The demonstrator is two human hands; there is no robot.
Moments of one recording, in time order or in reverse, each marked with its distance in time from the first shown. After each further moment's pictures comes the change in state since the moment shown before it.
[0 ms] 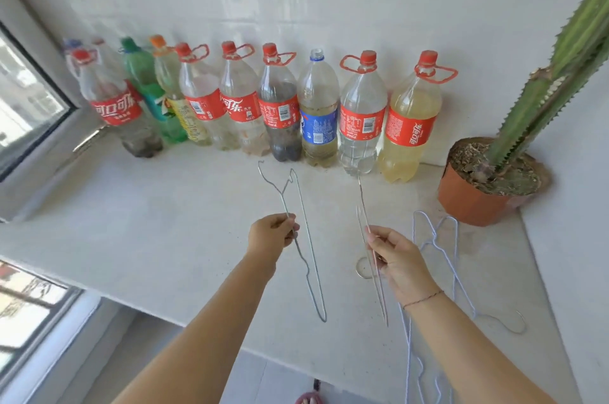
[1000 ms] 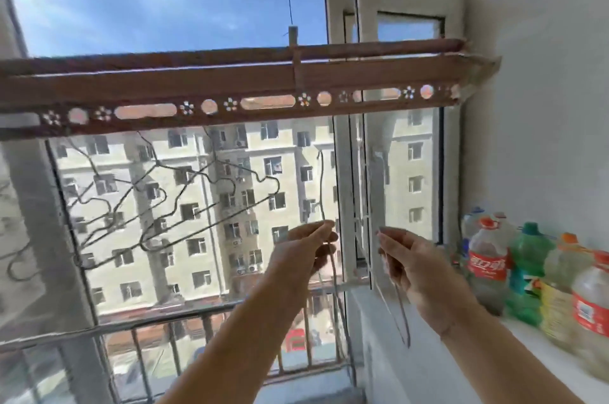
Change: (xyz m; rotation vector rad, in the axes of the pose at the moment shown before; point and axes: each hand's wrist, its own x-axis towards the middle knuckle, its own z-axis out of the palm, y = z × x) left_hand -0.330 0.166 -0.333 -0.492 0.838 0.557; right_hand -0.240 -0.150 0.406 0.053 -1.264 -0.112
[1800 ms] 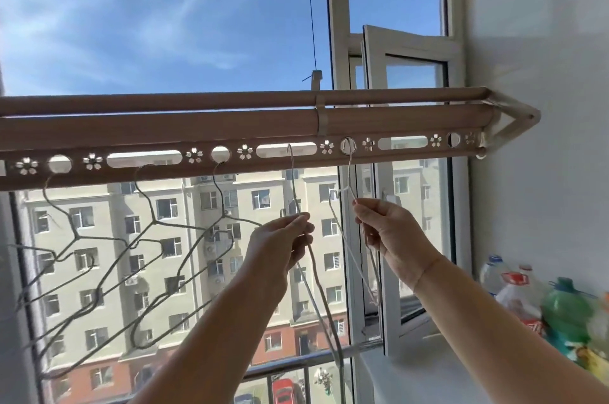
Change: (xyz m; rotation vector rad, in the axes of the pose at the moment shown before) left_hand 0.121 0.079 -0.044 -0.022 0.011 0.133; right_hand 0.137 -0.055 0.094 -0.106 -0.051 -0.221
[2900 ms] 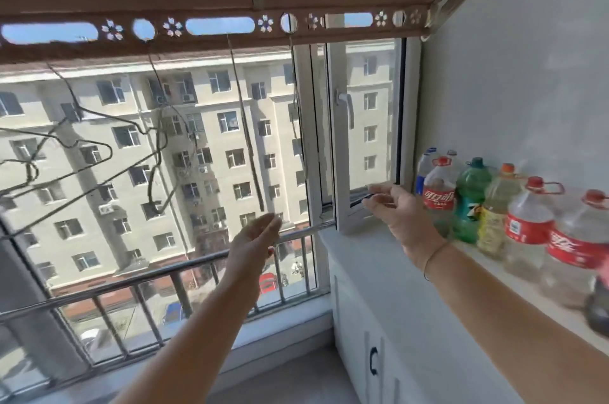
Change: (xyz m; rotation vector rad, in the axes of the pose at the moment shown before) left_hand -0.116 -0.150 -0.035 0.261 -0.026 -0.118; right_hand -0.146 0.083 -0.121 -0.294 0.120 0.111
